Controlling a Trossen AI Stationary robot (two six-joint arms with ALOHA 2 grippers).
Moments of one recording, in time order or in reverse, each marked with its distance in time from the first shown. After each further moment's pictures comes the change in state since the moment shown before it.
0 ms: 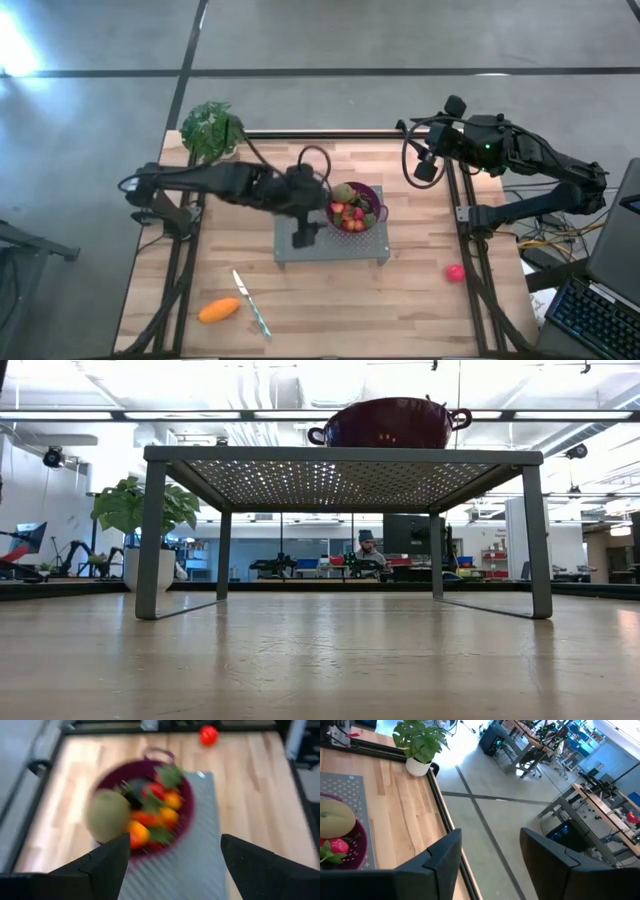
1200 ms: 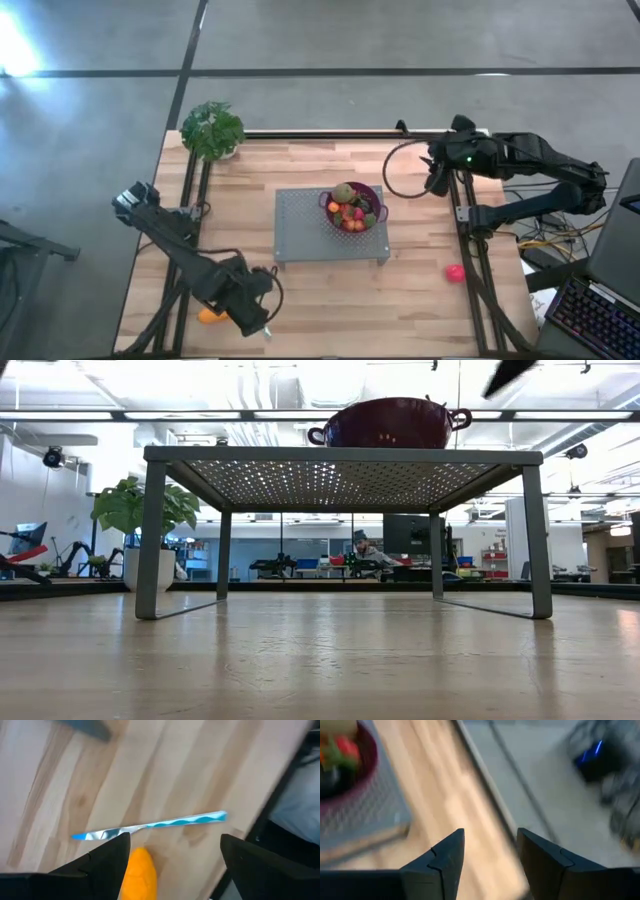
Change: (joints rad) left arm -0.581 0.004 -0.388 -0.215 0.107 -1.064; right arm 0.001 0.001 -0.002 -0.475 -0.006 0.357
